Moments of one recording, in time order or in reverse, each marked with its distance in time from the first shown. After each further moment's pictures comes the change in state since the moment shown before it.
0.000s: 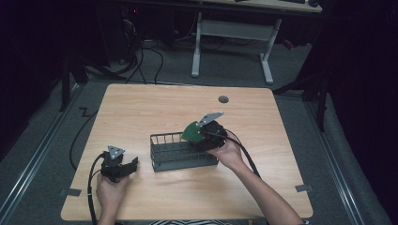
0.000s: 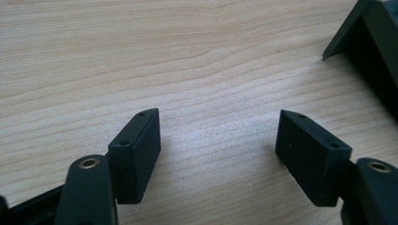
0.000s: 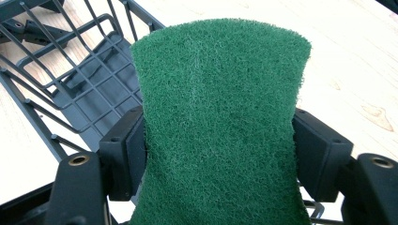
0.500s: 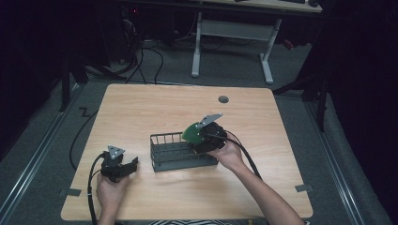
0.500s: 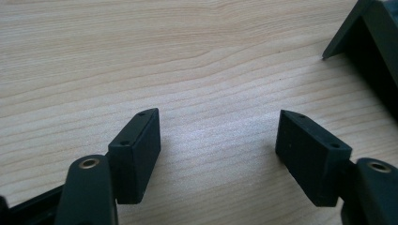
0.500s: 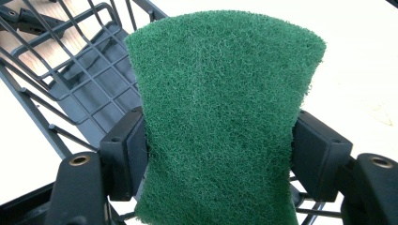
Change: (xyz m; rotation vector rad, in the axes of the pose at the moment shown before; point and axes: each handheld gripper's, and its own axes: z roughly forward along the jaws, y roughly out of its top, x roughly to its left) left arm 0.000 0.000 0.000 0.000 0.000 0.000; right arm 0.003 -0.003 0.001 0.018 -0.008 -0.010
